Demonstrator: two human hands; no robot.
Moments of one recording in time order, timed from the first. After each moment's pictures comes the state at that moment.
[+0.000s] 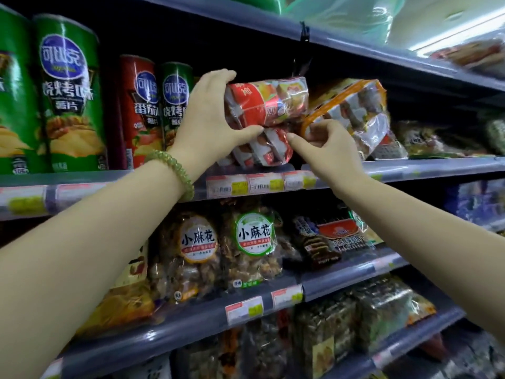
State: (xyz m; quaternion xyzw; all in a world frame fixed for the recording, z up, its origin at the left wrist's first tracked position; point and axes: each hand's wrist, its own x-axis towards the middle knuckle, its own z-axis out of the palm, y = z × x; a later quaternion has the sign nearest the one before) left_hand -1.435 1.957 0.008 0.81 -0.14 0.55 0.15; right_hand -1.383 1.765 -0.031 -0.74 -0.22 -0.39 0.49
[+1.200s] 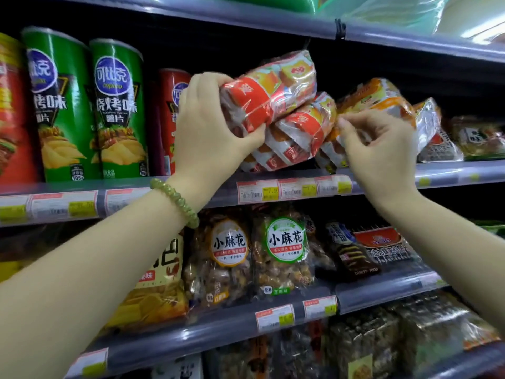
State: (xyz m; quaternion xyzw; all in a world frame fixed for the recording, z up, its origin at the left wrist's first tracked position) left_hand -1.472 1.969 -0.006 0.72 -0.09 0.67 0.14; right_hand -1.382 1.768 -0.031 -0.59 -0.30 -0.56 0.50
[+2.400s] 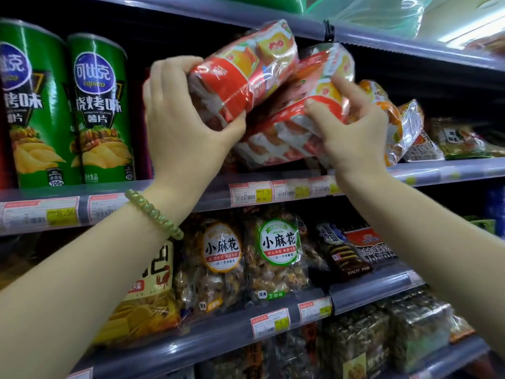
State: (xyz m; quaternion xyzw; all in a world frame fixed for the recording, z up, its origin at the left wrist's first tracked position) left_hand -1.484 1.972 -0.011 0.67 -0.08 0.72 0.18; right_hand -1.404 1.798 -0.012 -0.55 -0.27 -0.40 0.68
